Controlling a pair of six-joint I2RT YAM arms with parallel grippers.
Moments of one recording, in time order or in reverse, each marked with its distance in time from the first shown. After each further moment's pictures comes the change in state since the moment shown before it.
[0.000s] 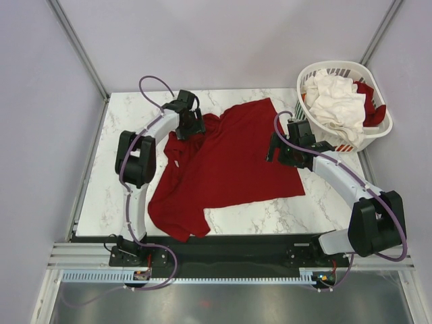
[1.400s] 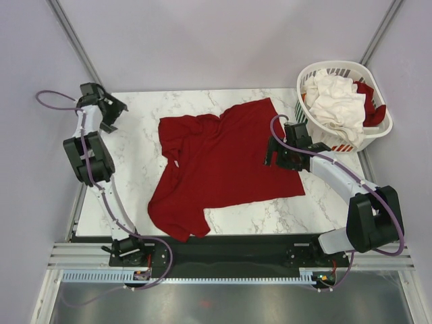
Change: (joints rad) left arm 0.668 0.077 0.204 0.053 0.139 -0.173; right arm 0.010 0.033 -0.028 0.019 -0.022 -0.016
